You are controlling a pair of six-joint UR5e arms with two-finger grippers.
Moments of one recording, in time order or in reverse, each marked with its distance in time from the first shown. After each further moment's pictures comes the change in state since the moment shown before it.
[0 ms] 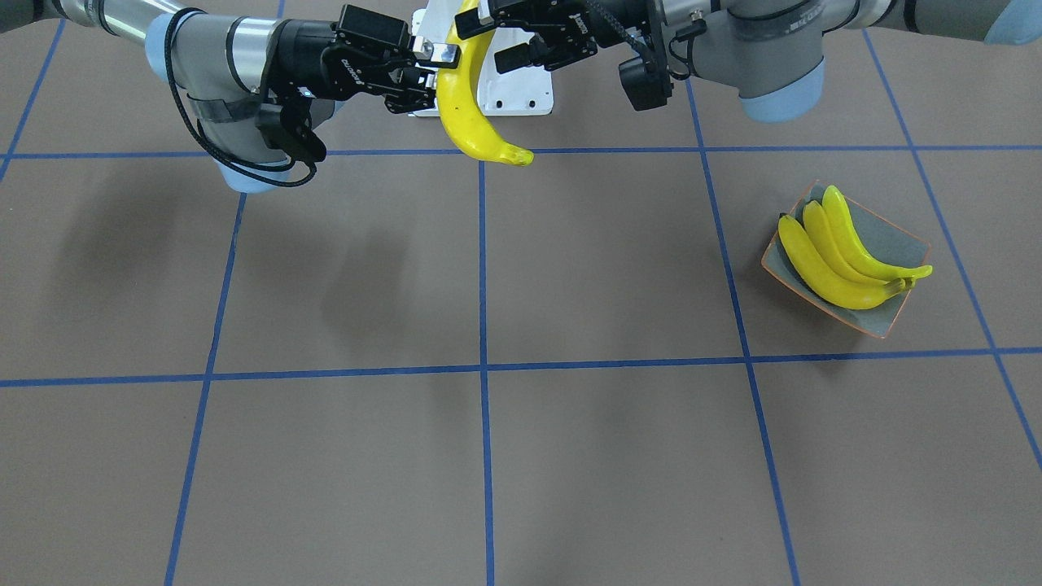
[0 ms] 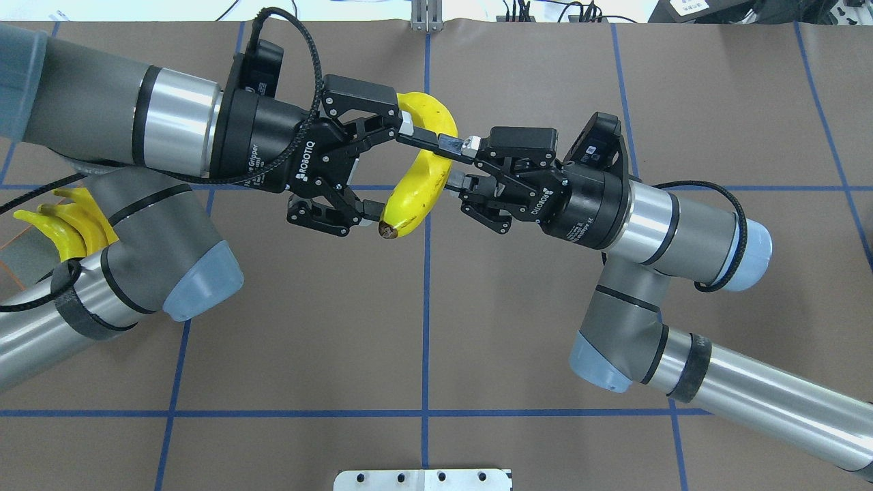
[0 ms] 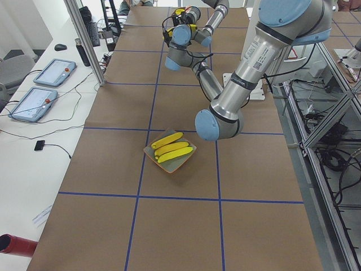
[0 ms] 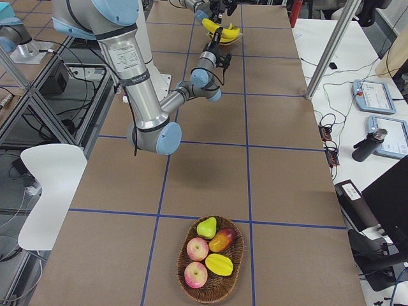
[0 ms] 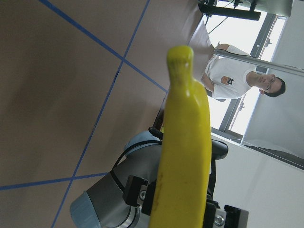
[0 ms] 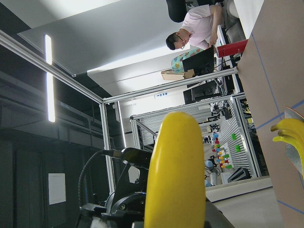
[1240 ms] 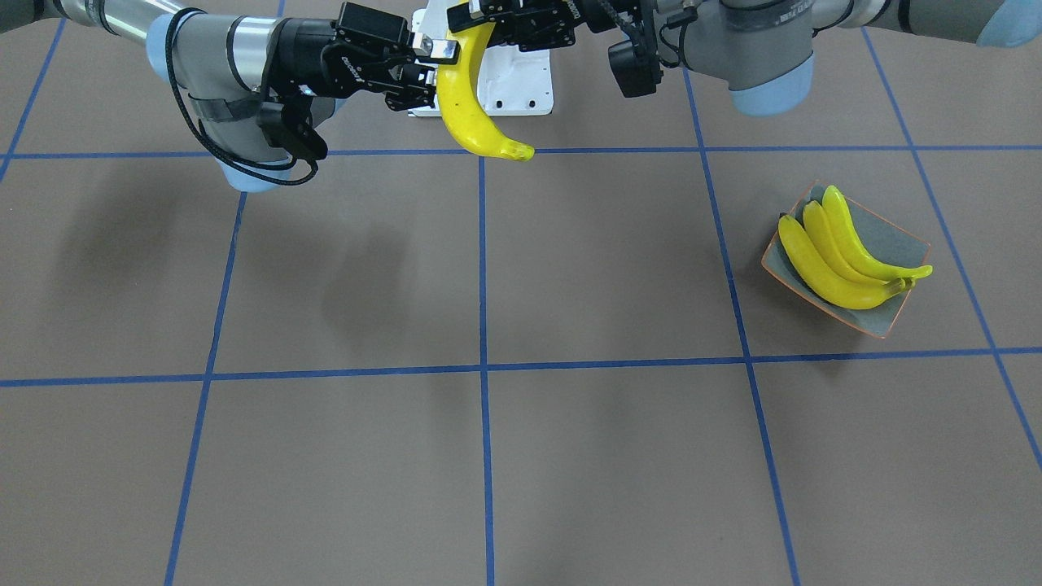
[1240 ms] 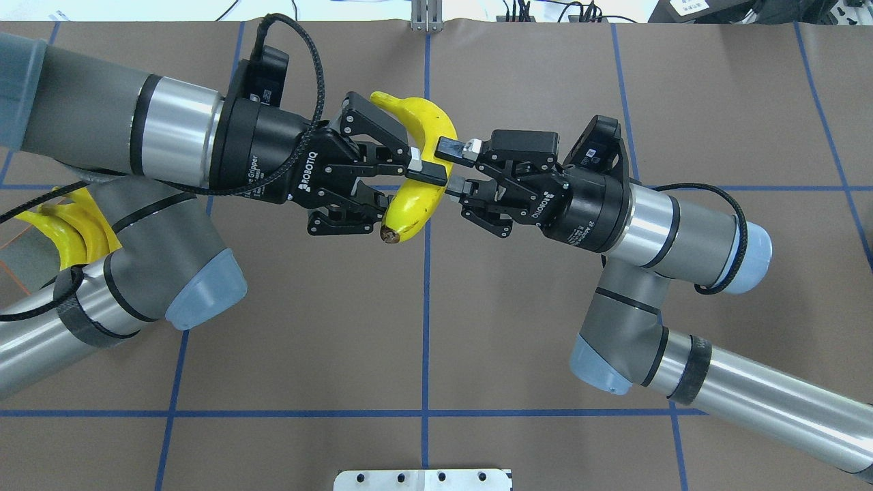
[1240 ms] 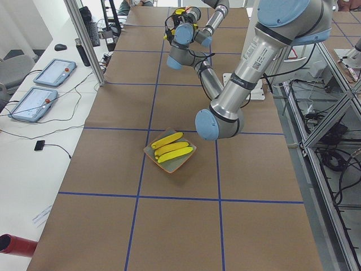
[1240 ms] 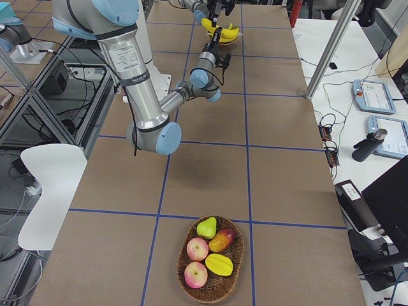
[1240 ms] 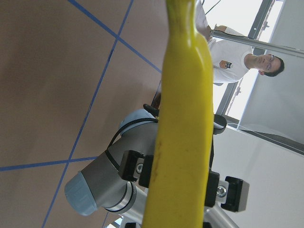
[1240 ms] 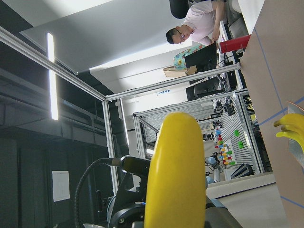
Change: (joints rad) left arm 0.013 -0.001 -0.011 -0.024 -0.001 0.001; right arm -0.004 -0.003 0.001 0.009 0.001 0.000
